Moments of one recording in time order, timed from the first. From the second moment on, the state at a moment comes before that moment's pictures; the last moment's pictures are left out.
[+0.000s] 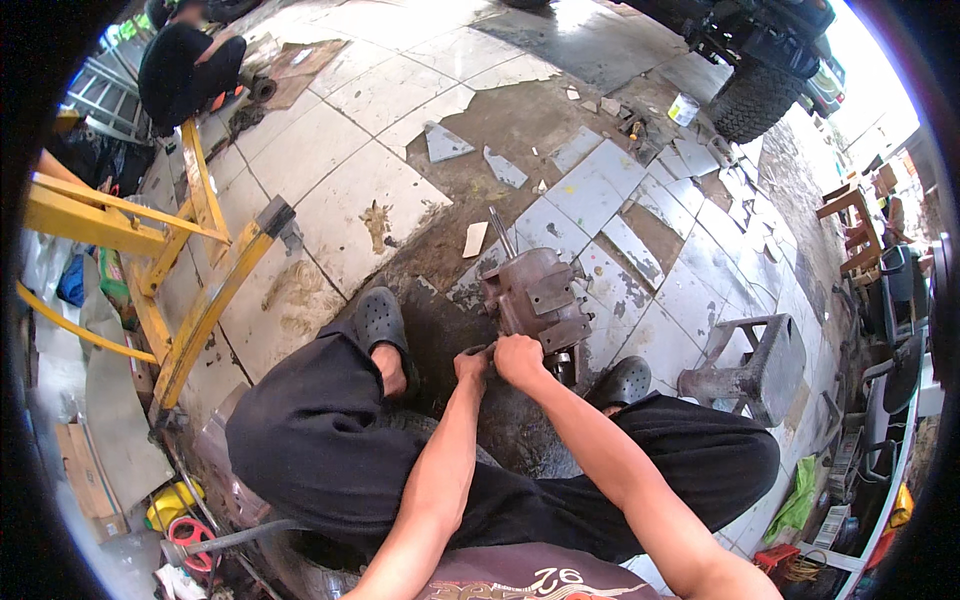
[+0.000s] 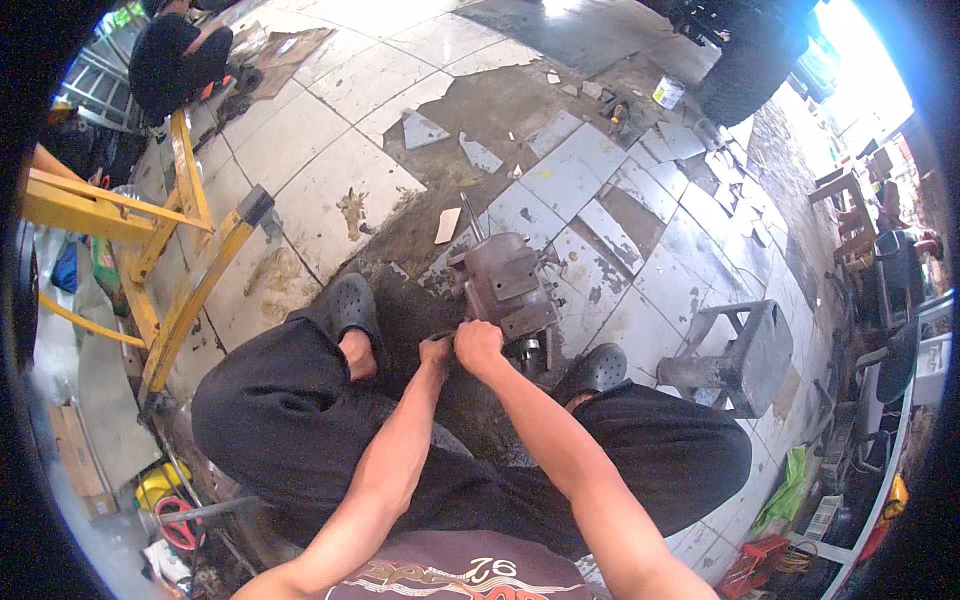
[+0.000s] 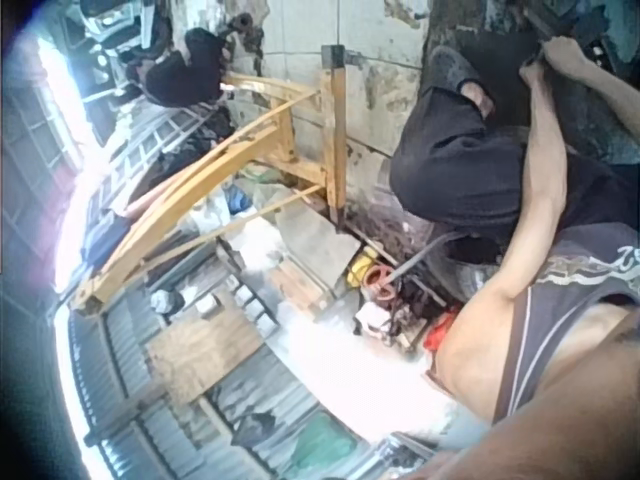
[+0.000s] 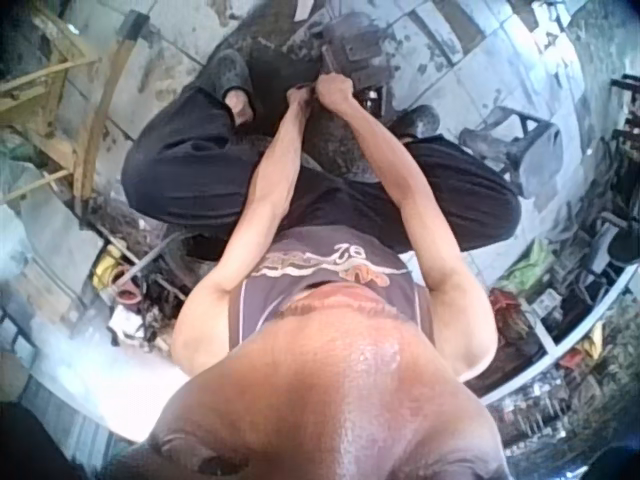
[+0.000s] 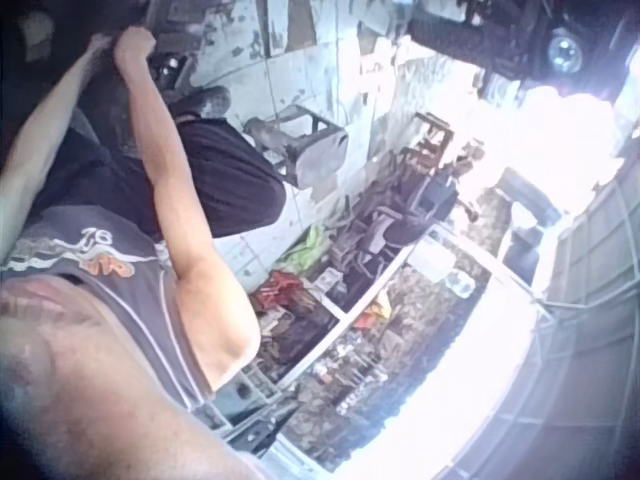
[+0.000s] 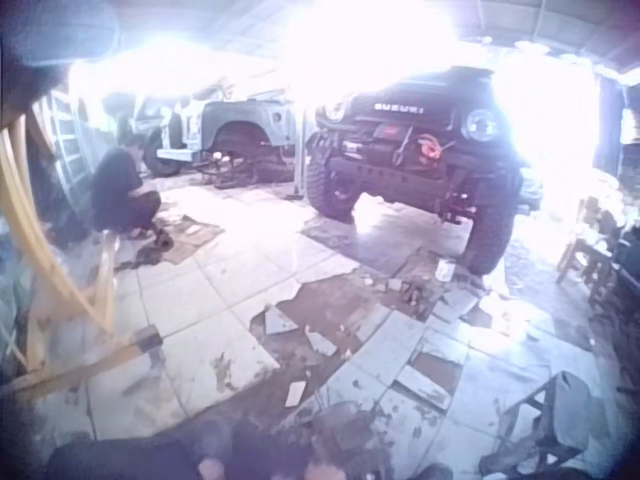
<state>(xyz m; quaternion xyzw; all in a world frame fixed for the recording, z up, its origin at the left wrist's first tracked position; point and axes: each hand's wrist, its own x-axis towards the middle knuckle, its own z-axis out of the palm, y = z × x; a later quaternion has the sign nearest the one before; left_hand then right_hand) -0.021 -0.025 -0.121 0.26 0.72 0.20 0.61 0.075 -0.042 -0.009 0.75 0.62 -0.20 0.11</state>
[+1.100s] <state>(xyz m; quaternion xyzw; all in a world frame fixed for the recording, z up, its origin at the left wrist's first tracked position) -0.025 -0.029 -0.106 0.32 0.76 0.12 0.56 0.068 -0.086 -0.023 0.76 0.64 -0.12 0.07</state>
